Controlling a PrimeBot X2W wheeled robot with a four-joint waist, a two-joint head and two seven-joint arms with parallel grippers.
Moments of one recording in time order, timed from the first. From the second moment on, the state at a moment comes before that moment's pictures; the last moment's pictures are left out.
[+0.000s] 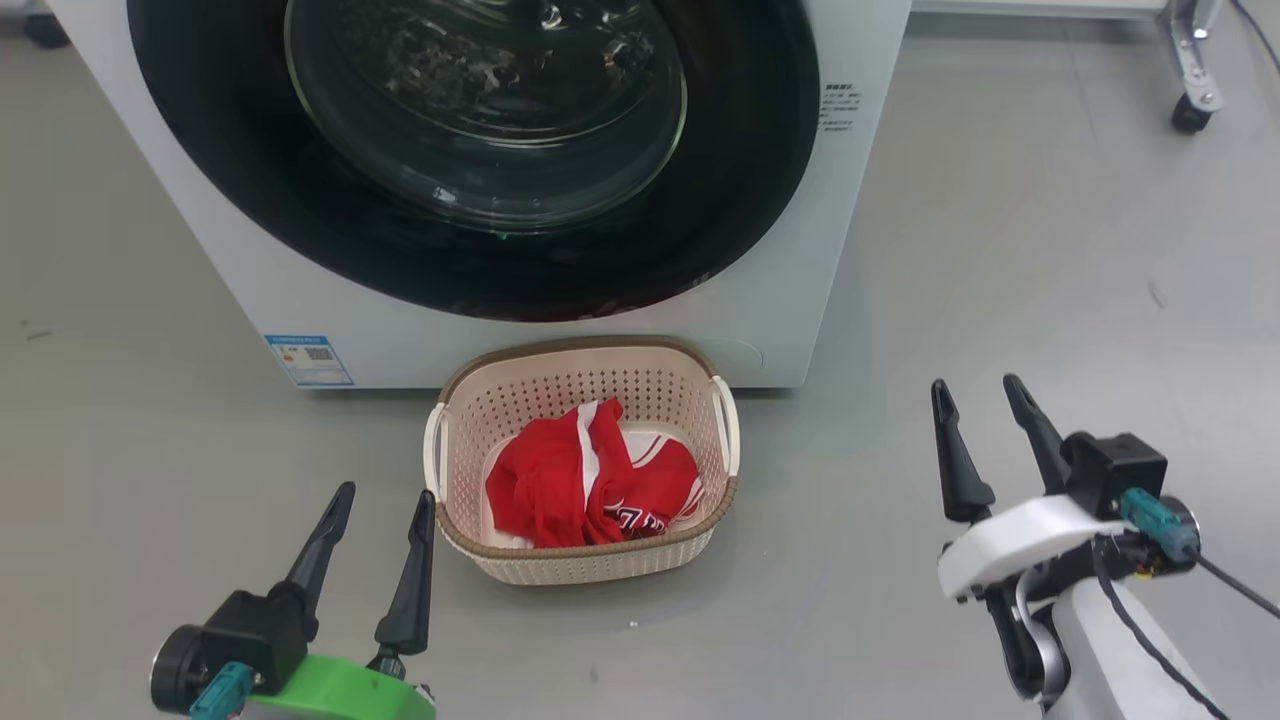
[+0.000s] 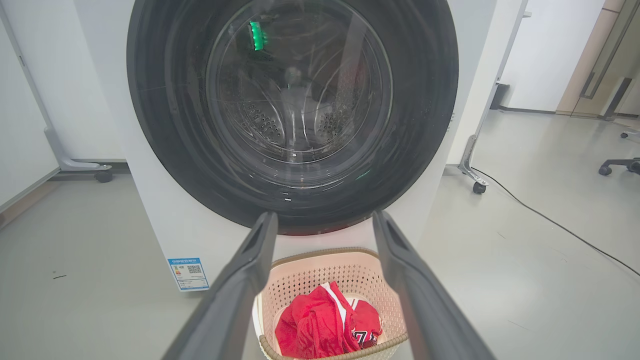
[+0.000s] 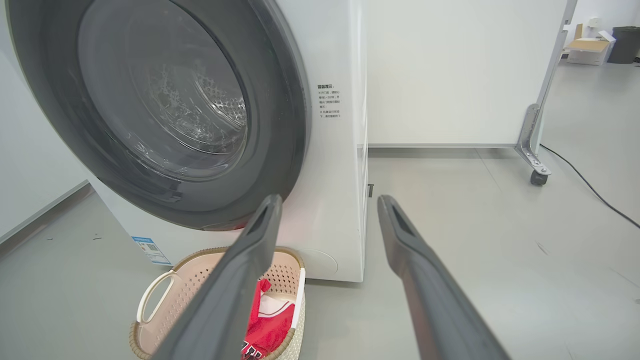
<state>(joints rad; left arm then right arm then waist) 0.01 0.09 -0.23 0.09 -0.37 -0.06 -0.23 -0.21 -0.11 0.22 0.40 0.37 0.02 -0.25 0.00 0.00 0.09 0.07</state>
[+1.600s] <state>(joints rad) 0.08 0.09 -0.26 0.04 -0.37 -0.03 -0.18 0.08 -0.12 0.18 0.12 0.37 -0.05 -0.25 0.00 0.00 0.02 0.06</state>
